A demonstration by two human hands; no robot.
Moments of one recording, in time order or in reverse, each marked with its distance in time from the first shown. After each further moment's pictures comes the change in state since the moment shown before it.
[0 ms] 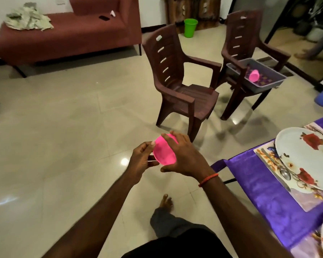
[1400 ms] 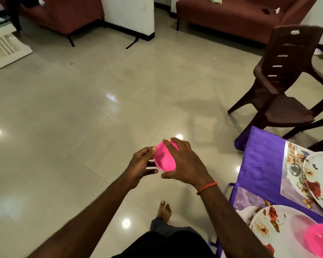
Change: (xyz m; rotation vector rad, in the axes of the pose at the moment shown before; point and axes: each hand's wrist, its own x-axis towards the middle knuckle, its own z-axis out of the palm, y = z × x) left_hand -0.468 -0.258 0.256 -0.396 0.721 -0.005; right_hand -0.432 0.034 0.002 -0.057 -0.432 -0.763
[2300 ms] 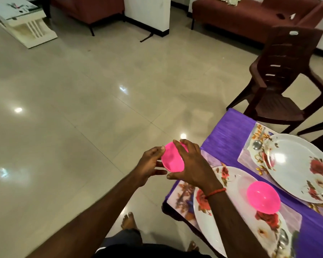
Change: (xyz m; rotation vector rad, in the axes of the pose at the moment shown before) left_hand -0.143 -0.118 0.185 -0.013 0.061 0.006; right_hand -0.231 0.089 -0.021 0.055 -0.049 -0.034
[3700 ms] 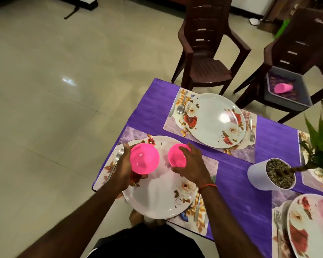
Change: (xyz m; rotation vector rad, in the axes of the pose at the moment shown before) left_hand 0.007 -0.093 0.196 -0.194 -0.103 -0.213; right_hand -0.183 0.232 0.008 0.182 0.115 0.594
